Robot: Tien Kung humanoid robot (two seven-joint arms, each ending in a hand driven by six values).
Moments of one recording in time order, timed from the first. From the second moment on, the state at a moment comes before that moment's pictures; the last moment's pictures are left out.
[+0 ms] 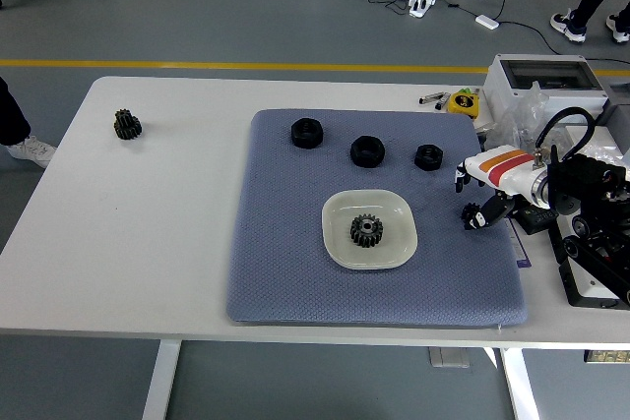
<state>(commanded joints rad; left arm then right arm) -0.08 0.09 -0.27 -0.19 0.39 0.30 0.03 0.87 -0.40 0.48 0.85 -1.98 0.05 0.06</state>
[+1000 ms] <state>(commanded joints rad) -0.07 0.09 -0.31 -0.19 0.45 0.29 0.04 0.85 -0.39 0.45 0.80 -1.88 -0.02 0.05</state>
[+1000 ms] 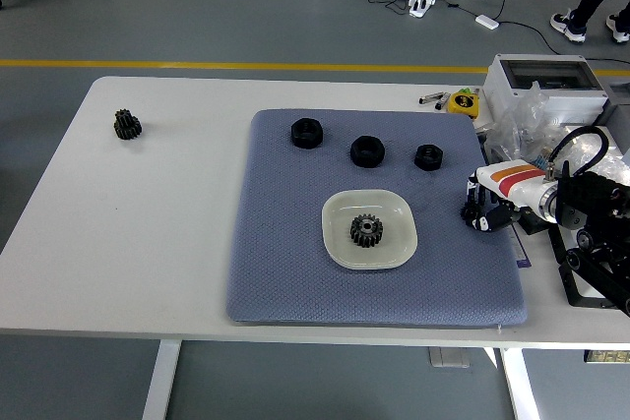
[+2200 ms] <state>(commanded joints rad) -0.08 0.10 -0.30 -0.19 0.43 0.30 0.04 0.87 -0.40 0.44 1.15 -1.94 -0.03 0.01</state>
